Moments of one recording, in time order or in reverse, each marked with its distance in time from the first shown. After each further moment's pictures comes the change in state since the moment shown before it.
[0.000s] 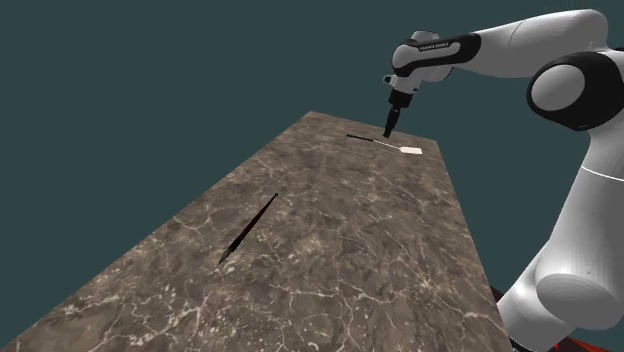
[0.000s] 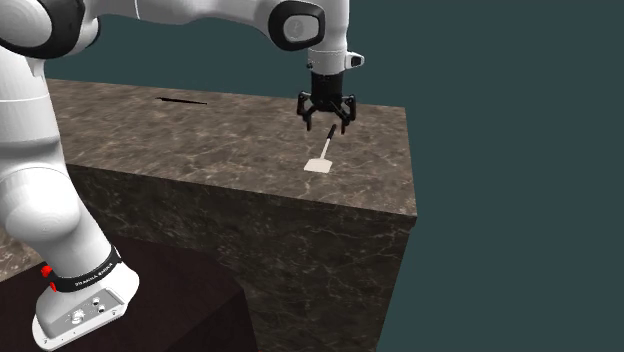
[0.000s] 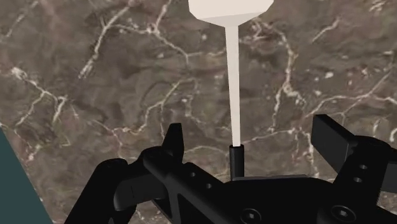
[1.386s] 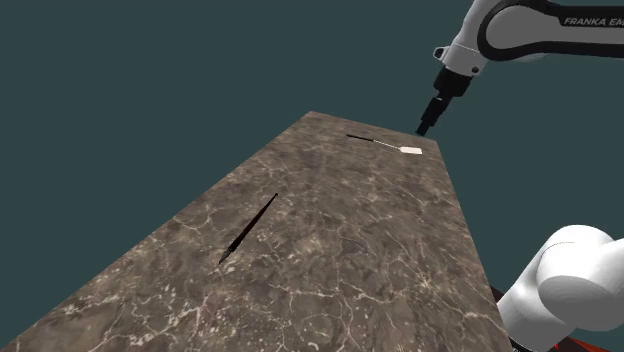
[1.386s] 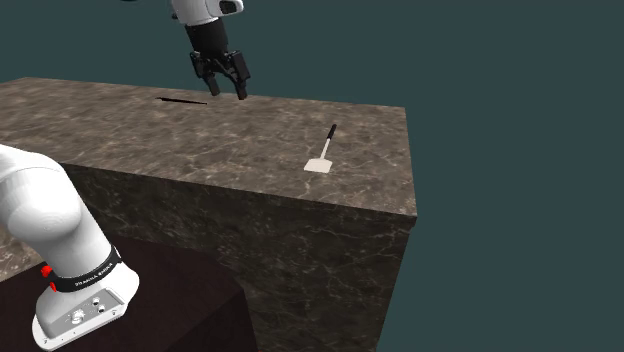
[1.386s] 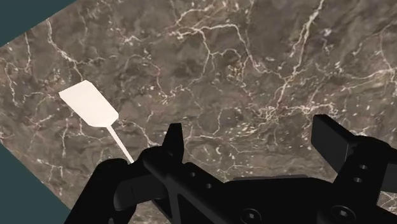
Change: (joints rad) arm 0.025 -0.819 0.271 -0.594 -0.262 -0.073 0.680
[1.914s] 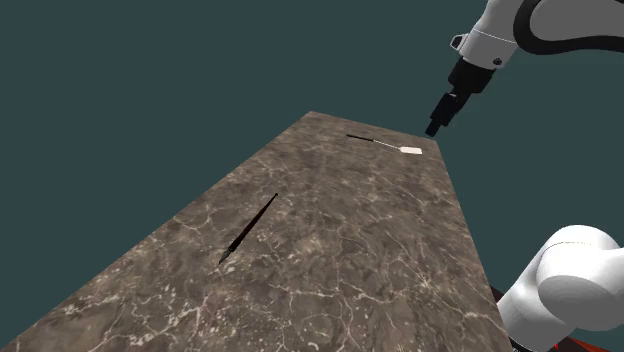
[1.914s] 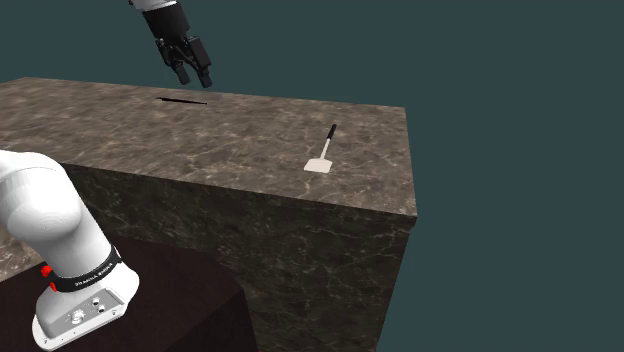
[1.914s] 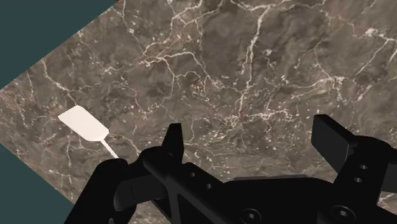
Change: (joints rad) arm -0.007 -0.167 0.135 -0.055 0.027 -0.094 0.192
